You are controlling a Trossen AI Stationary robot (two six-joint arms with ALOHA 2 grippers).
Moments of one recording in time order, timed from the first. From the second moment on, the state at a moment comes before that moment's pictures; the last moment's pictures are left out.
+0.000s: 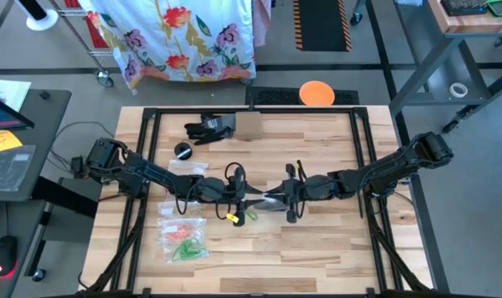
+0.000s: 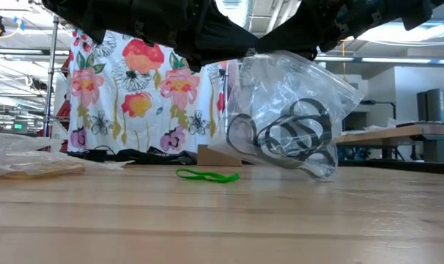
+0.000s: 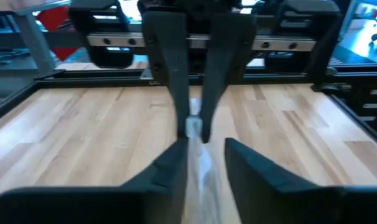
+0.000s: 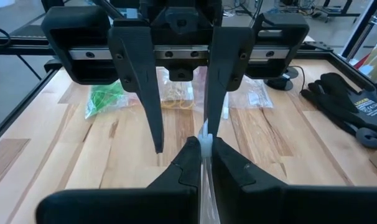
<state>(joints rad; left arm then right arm) -0.21 1.65 0.80 0.67 -0.25 -0.02 0.26 1.41 0.68 0.40 0.29 0.06</state>
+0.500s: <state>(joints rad) -0.21 1.65 0.80 0.66 -0.33 0.00 0.26 1.41 0.69 0.37 0.29 0.07</state>
